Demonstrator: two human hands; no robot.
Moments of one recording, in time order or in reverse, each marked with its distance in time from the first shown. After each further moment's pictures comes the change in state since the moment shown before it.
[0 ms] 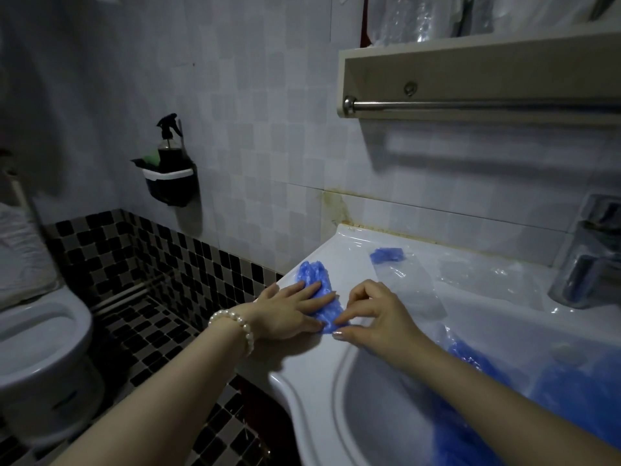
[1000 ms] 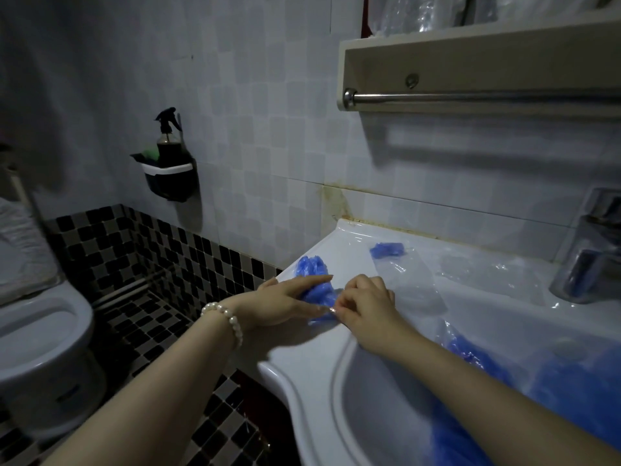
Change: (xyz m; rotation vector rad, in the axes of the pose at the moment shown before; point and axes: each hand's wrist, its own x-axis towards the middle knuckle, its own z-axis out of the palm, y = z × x) left_hand -0.005 -0.008 -0.007 -0.492 0.055 0.062; right_hand 0.014 -0.010 0.007 -0.334 -0.131 0.187
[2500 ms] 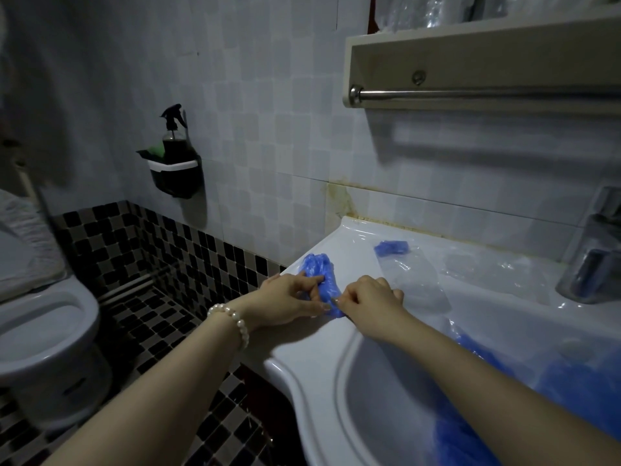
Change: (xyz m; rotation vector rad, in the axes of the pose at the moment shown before) left_hand 0.002 -0.011 0.004 -0.033 0.129 0.057; right_hand 0.012 -0.011 -0.003 -0.193 -0.114 0.220
